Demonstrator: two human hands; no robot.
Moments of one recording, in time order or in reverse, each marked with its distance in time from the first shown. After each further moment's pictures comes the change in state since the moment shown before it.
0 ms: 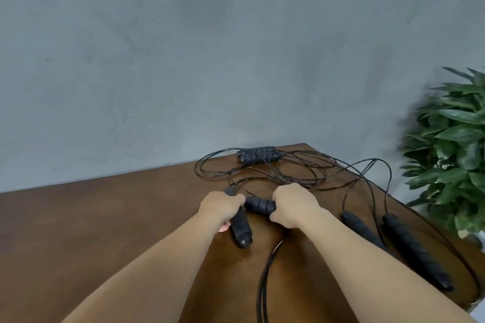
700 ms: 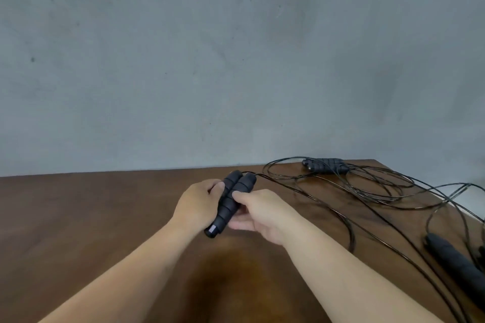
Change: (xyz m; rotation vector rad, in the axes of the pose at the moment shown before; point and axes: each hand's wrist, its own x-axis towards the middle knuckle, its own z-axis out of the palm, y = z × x) left_hand -0.082 -0.078 -0.170 0.189 0.406 0.382; right_hand -0.067 -0.194 -0.011 1.538 -0.449 -0.144
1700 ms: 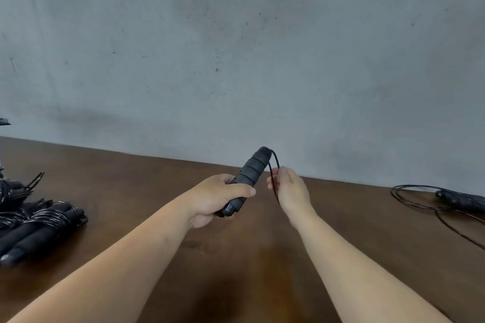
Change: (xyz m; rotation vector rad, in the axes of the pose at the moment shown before) left_hand -0.048 -0.190 -0.303 -0.527 -0.253 -0.233; right_hand 0.076 0.022 0.316 -0.404 0.261 -0.470
